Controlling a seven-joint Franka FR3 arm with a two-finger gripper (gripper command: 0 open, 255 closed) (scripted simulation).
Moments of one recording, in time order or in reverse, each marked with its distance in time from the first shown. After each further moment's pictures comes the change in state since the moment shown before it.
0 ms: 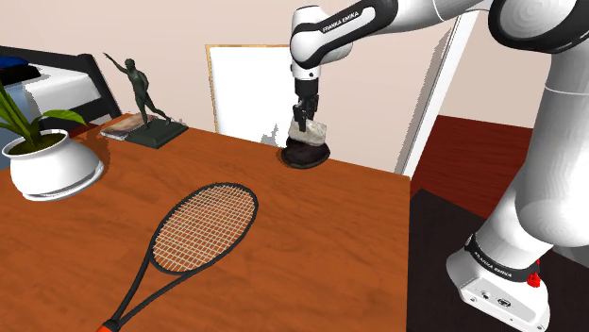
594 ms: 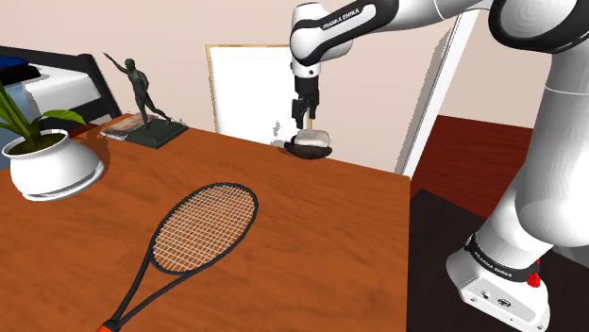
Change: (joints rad) arm -0.001 -0.002 -0.001 0.015 0.000 -0.016 -0.001
